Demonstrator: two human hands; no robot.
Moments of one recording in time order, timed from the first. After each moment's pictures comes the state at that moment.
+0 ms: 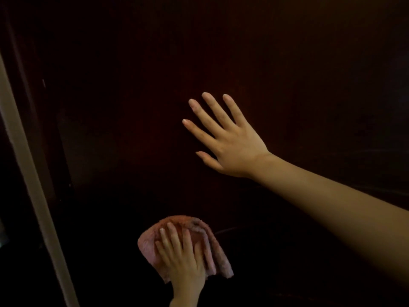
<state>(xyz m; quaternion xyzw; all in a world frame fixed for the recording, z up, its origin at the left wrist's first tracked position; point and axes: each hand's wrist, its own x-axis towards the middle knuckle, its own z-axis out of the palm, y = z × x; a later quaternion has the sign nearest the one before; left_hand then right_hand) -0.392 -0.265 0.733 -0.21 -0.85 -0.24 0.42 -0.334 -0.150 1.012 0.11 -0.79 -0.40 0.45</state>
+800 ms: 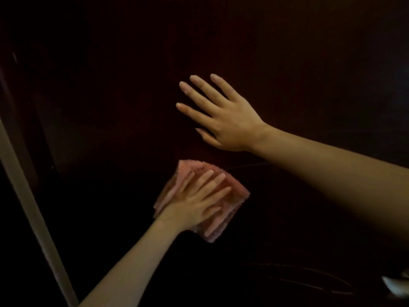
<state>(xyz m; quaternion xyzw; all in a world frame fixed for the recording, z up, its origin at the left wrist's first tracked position) -0.401 -0.257 0.836 -0.52 -0.64 0.00 0.57 -0.321 -0.133 1.025 0.16 -0.77 -0.44 0.44</state>
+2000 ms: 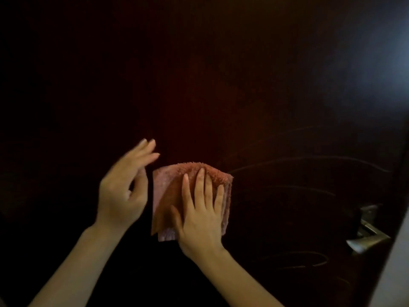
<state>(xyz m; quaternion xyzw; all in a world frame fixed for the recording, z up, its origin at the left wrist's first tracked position) -0.398 -0.325 0.950 -0.58 -0.58 -0.43 0.38 -0.312 -0.219 0.859 -0.24 -0.85 -0.03 0.47</state>
